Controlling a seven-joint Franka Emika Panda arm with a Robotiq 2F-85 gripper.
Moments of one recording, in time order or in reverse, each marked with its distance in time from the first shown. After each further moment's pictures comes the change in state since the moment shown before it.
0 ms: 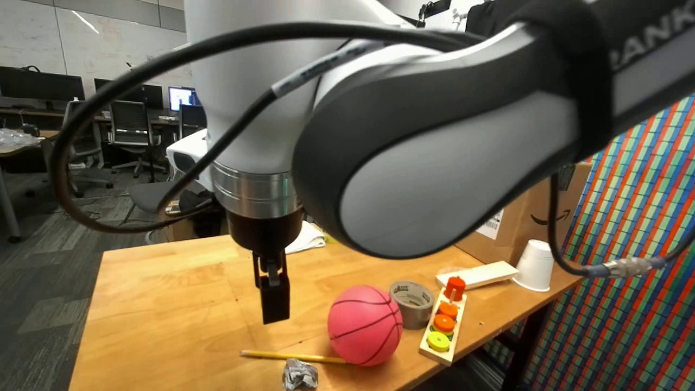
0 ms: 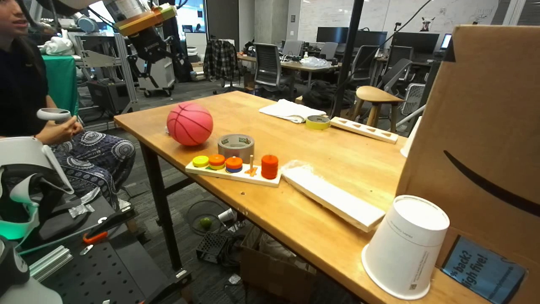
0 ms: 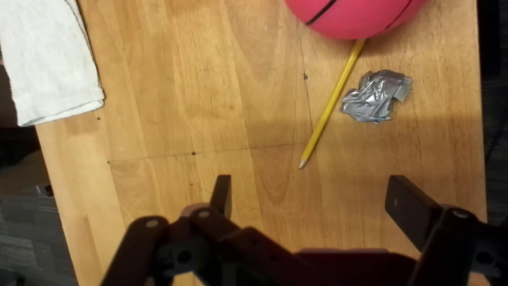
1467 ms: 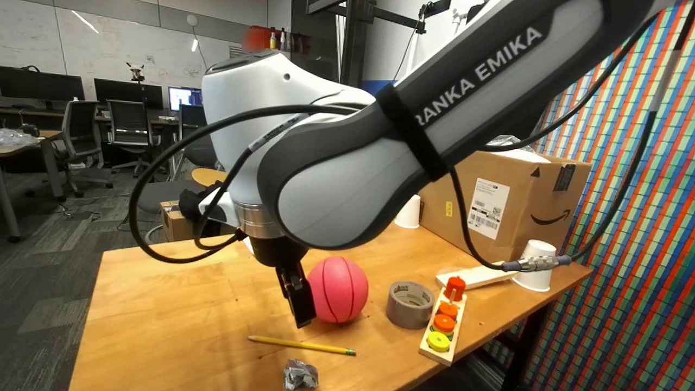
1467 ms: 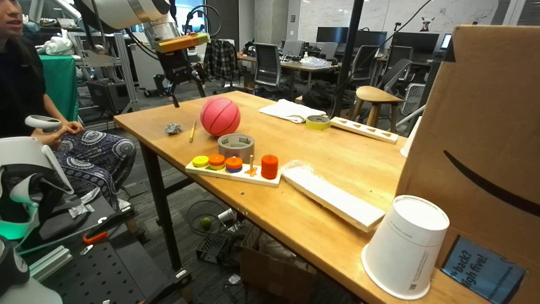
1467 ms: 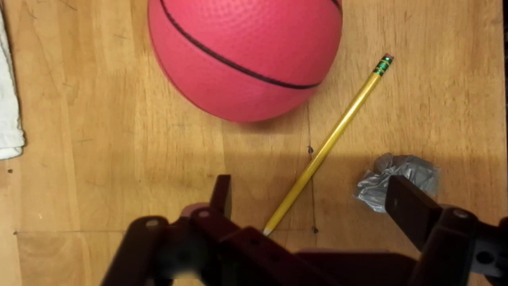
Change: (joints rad) arm -0.076 0.191 -0.027 0.117 0.036 -0.124 -0.239
